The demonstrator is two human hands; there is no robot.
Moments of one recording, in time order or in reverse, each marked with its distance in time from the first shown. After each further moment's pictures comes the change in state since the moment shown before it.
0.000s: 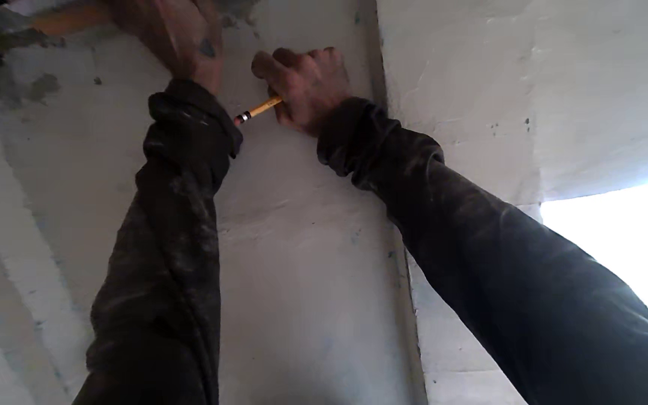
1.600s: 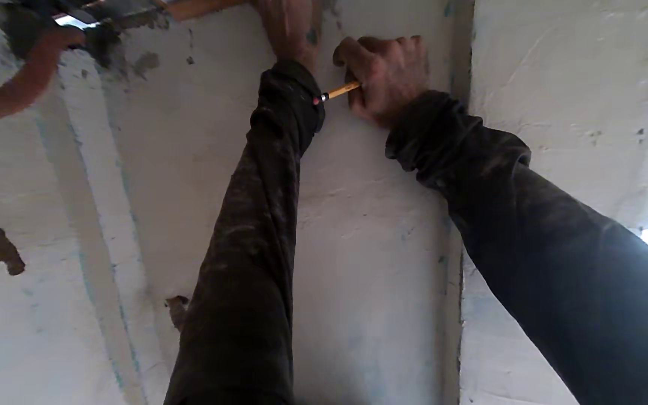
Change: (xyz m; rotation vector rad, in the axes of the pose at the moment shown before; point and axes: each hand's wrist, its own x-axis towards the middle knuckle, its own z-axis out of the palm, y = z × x) left_hand 0.009 0.026 0.019 -0.136 0.036 -0.110; right_hand 0.002 0.006 0.007 -0.029 0.053 -0.056
